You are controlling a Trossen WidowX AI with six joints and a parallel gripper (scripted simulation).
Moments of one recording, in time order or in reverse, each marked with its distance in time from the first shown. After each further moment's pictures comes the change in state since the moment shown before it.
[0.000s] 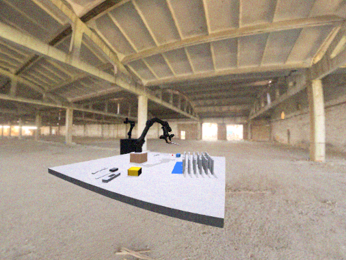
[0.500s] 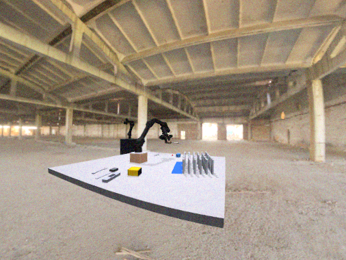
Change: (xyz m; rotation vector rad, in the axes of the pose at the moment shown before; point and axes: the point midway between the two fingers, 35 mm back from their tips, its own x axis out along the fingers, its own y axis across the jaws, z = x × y) arm -0.008 -0.002 0.025 -0.245 0.033 -0.020
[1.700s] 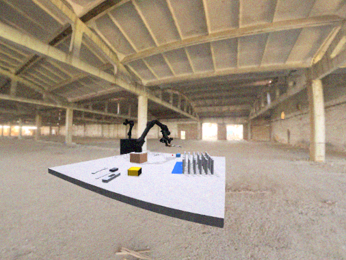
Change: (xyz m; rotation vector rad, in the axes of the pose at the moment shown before) arm 0.033 -0.009 0.020 -0.001 -0.001 -0.011
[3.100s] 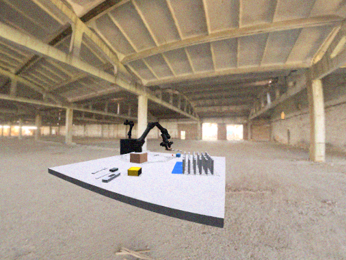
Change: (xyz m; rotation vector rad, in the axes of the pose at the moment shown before) arm 0.044 -0.002 0.024 -0.003 0.000 0.000
